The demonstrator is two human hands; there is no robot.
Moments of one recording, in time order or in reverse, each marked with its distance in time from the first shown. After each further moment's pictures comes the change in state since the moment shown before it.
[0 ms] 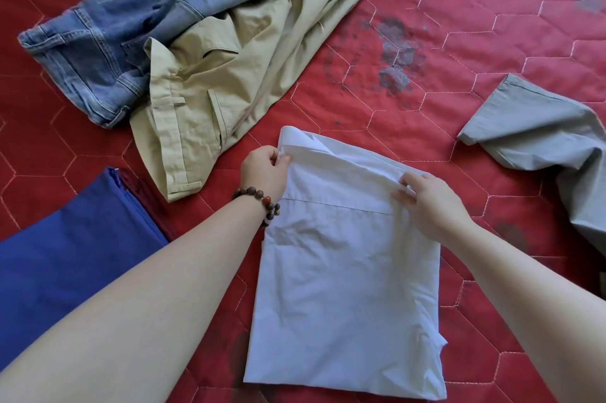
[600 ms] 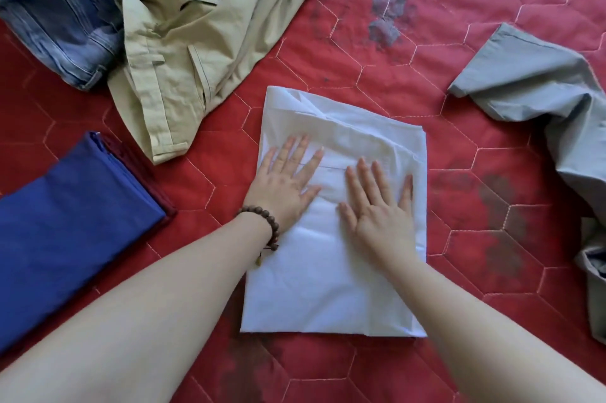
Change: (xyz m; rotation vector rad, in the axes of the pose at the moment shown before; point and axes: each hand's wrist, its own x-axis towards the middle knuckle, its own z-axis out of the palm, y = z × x) left_hand -0.071 -0.044 0.036 0.862 -0.329 0.631; right_hand -0.076 -0.024 0.093 -0.360 0.111 -0.167
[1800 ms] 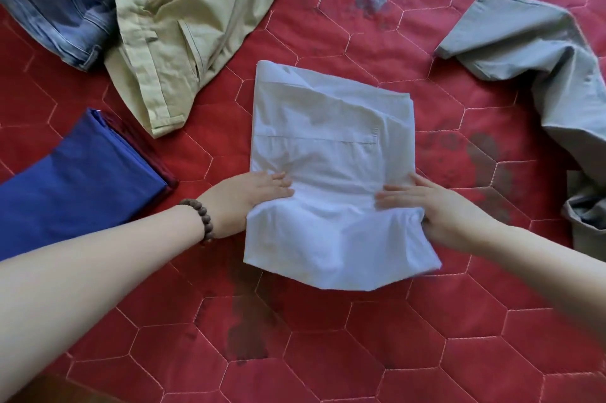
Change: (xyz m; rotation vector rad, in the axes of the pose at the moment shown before) left_hand -0.081 -0.041 -0.022 -0.323 -0.246 0.415; right_hand -0.064 0.094 -0.047 0.433 -0.279 -0.399
